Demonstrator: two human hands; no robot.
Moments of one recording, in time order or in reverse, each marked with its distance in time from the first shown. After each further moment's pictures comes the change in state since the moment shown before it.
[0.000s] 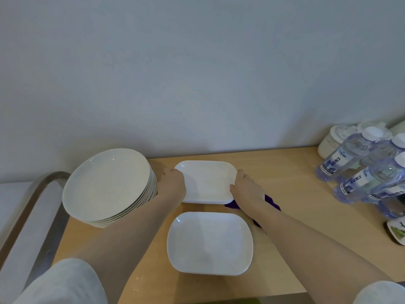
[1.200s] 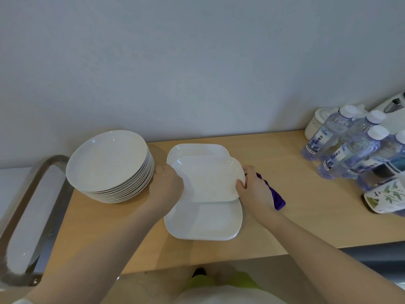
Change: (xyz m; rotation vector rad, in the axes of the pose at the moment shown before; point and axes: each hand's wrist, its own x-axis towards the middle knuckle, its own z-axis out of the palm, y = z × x) left_hand -0.082 -0.009 0.006 -0.167 0.157 0.049; right_hand -0.097 0.037 -0.004 0.461 0.170 0.007
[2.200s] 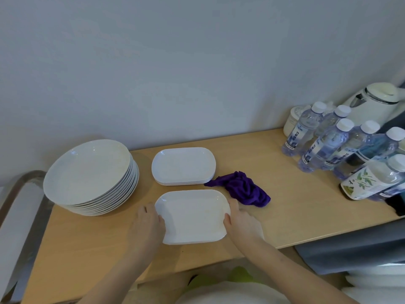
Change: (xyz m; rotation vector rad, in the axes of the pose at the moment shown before) left_hand -0.070 -0.042 0.029 0.020 -0.063 -0.006; right_hand -0.066 0.030 0.030 -0.376 -0.106 -0.011
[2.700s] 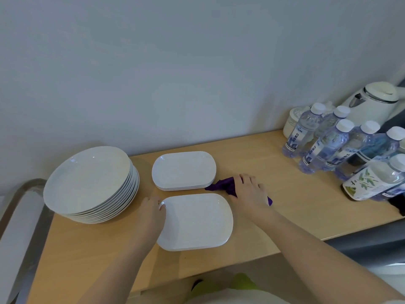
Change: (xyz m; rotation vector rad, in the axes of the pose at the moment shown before) left_hand 0.045 0.009 -0.004 -0.266 -0.028 -0.012; right_hand 0.074 0.013 -0.031 -0.265 0.081 -0.052
